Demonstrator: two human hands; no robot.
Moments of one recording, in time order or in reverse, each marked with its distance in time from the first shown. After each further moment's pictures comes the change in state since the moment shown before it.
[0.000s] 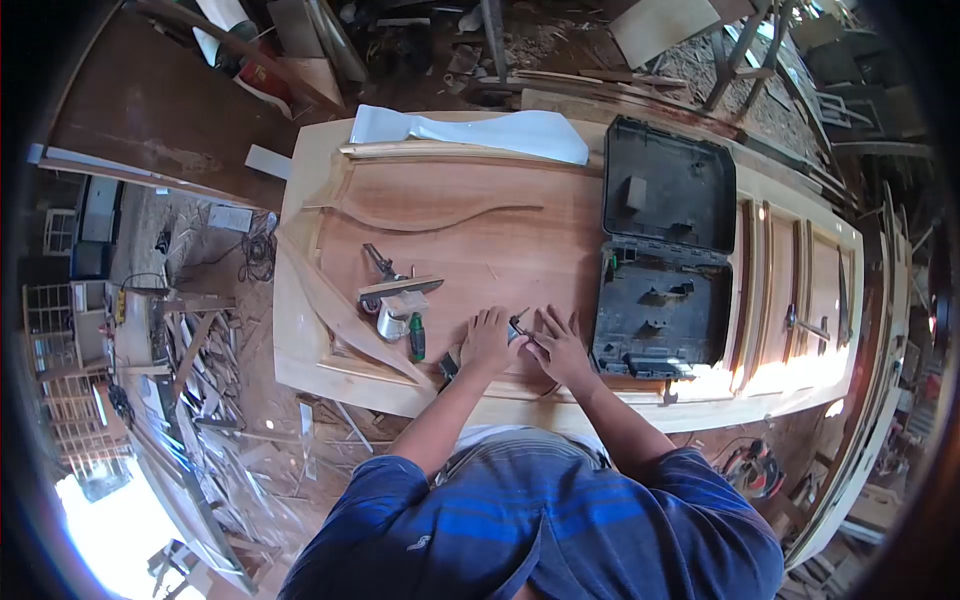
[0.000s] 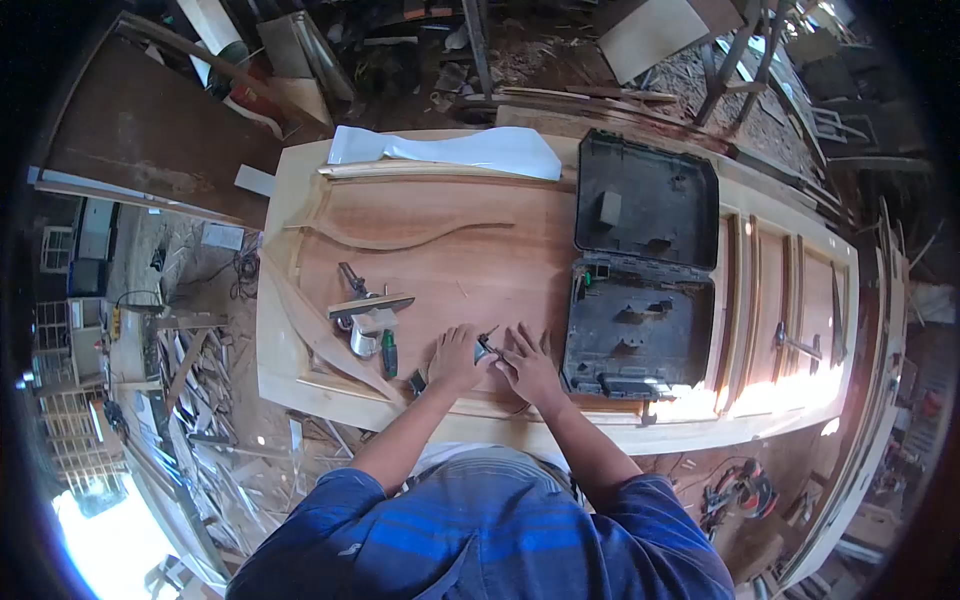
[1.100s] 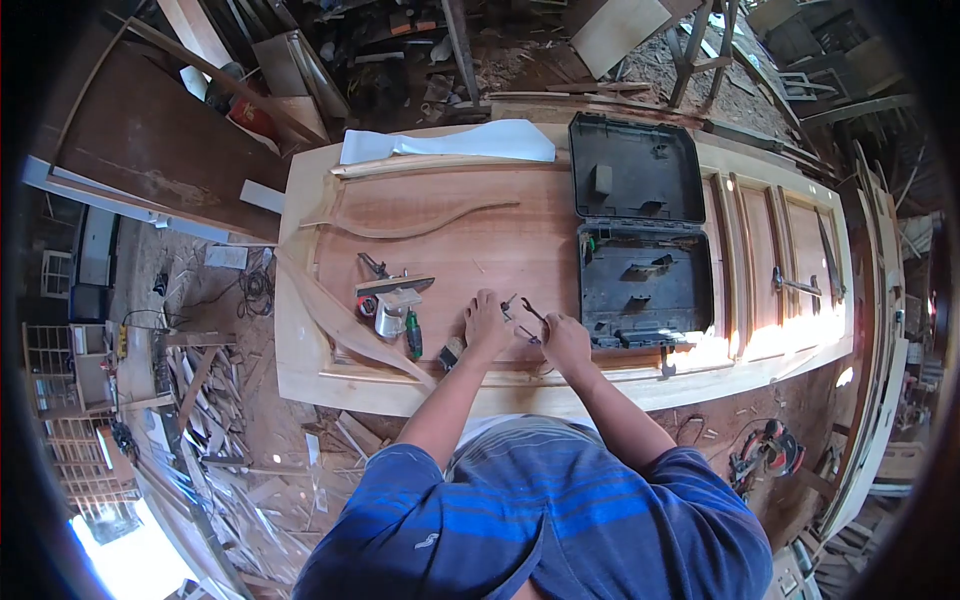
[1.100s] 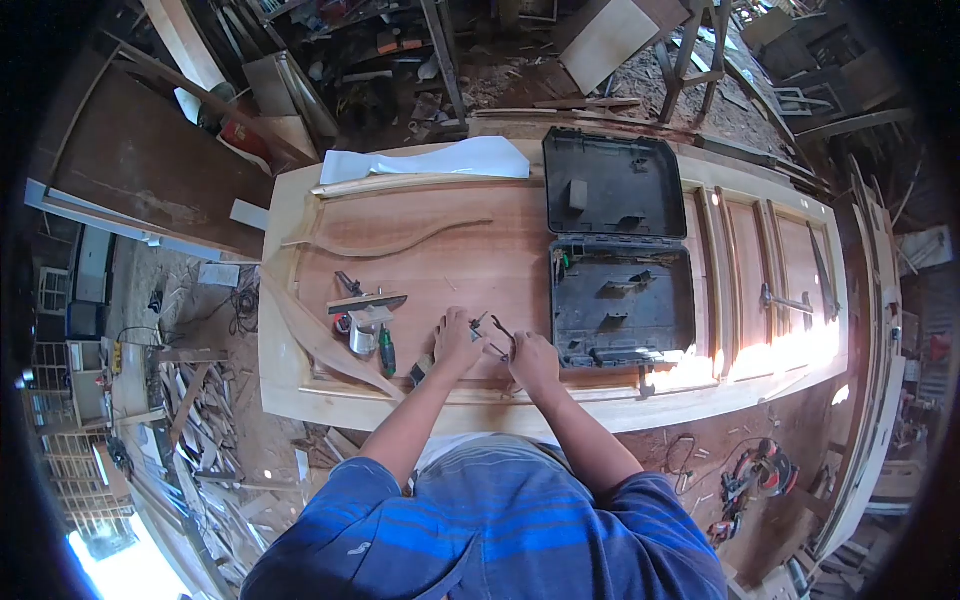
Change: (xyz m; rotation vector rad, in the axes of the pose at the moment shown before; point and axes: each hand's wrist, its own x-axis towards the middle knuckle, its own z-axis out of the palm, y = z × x) left_hand 0.004 0.010 0.020 -0.102 0.095 -0.105; right_hand -0.024 -0.028 -0.014 -0.073 0.132 0.393
